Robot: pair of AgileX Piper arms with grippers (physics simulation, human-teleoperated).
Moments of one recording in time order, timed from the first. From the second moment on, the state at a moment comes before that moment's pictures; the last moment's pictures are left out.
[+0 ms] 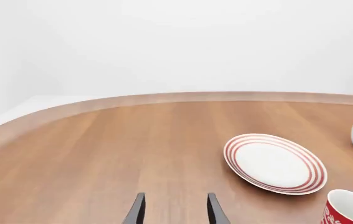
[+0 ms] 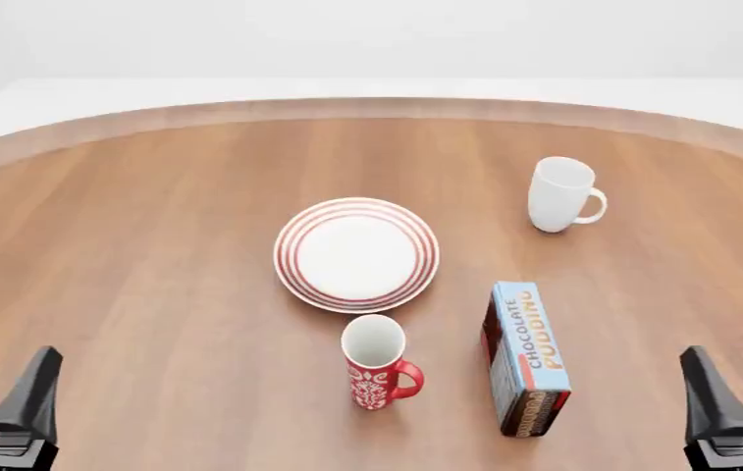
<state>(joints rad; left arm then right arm) 0.00 0.00 0.00 0.00 0.00 0.00 0.00 0.00 0.00 0.00</state>
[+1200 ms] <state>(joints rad) 0.00 0.01 0.00 0.00 0.00 0.47 0.54 -0.68 0.33 -0.10</state>
